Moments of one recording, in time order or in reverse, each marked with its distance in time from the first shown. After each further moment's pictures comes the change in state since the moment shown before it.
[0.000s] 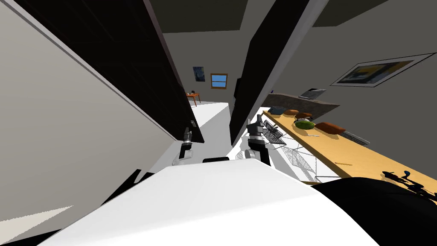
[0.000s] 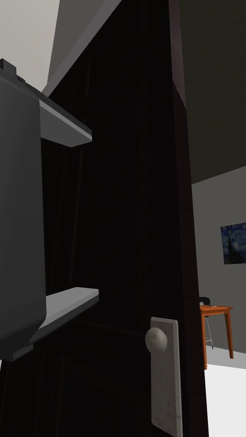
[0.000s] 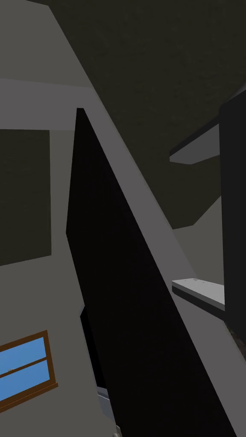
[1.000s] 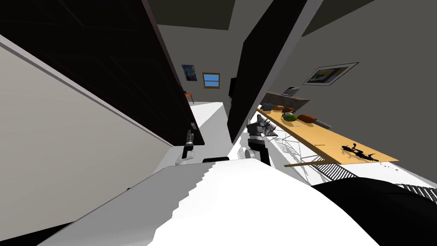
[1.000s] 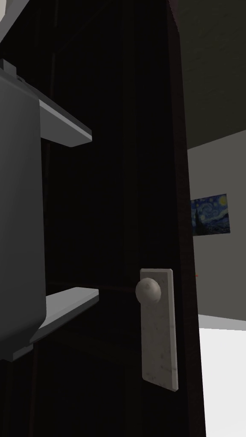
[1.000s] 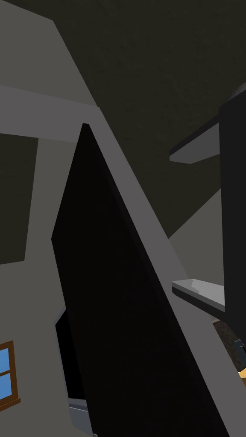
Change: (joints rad) arm -0.081 -0.012 0.005 0.220 0.027 -0.044 -0.012
